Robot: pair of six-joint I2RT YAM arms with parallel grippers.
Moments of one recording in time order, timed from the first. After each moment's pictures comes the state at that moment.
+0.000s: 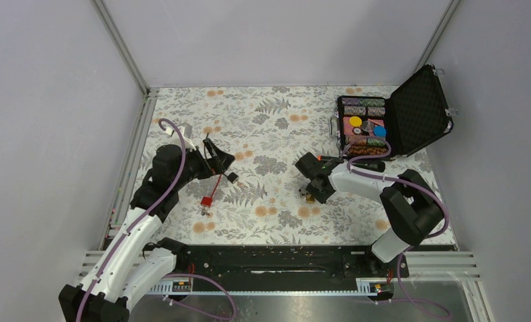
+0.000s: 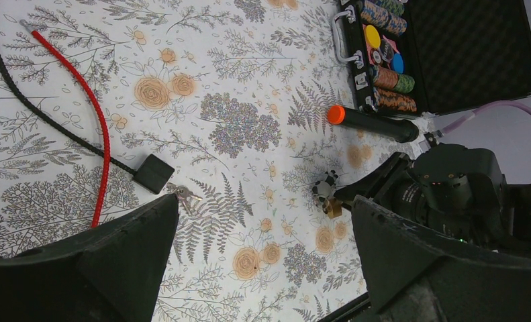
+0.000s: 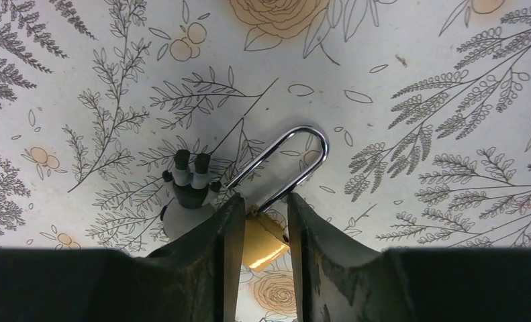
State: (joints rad) left arm -0.32 0.79 0.71 -0.31 0.19 -0.62; right arm 0.70 1.60 0.87 -0.68 0.39 1.47
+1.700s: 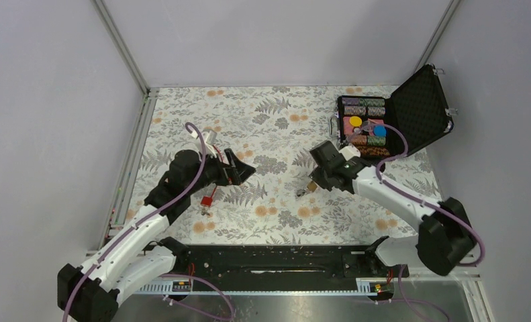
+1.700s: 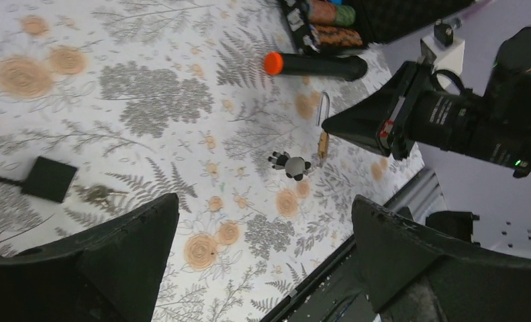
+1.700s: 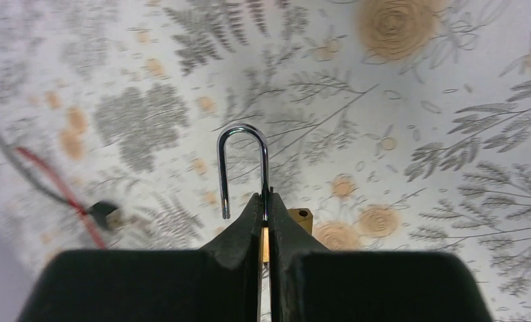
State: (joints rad) left arm -0.49 0.83 0.64 -0.16 0.26 -0.63; right arm 0.65 1.37 0.89 -0.64 0.34 1.29
